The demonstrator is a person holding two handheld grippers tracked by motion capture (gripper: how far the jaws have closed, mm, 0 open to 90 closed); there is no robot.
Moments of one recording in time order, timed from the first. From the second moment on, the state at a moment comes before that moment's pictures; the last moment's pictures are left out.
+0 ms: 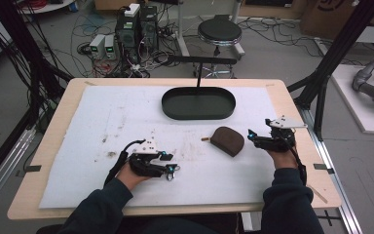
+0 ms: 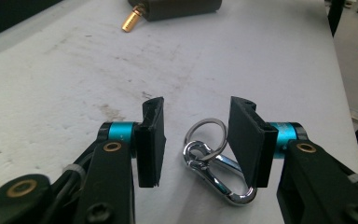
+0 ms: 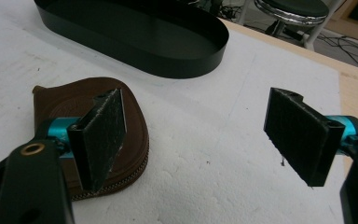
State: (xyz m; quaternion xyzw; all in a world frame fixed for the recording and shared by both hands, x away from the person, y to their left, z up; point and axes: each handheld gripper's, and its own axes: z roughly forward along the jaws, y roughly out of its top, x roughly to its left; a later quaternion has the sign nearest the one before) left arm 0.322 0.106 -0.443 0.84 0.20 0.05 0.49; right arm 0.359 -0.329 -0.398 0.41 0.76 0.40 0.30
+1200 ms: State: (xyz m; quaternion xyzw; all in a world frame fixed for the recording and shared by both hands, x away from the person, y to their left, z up) left arm 0.333 0.120 -0.447 0.85 0.28 0.00 0.45; right arm 0.359 -0.330 -0.400 0.41 0.76 0.40 0.29
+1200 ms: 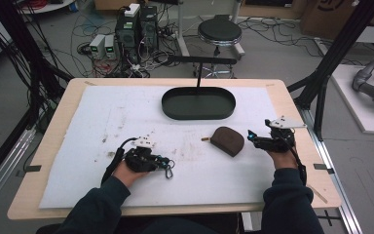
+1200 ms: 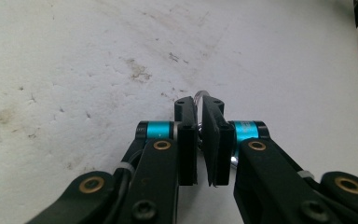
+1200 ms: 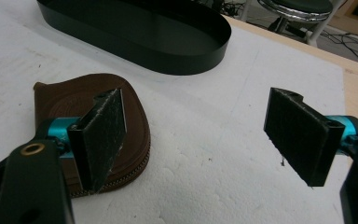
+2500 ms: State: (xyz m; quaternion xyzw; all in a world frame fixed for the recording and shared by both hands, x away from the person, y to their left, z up) left arm 0.350 0.151 -0.402 0.78 0.32 0.10 0.53; right arm 0.360 -0.330 -0.399 0.41 0.76 0.41 0.29
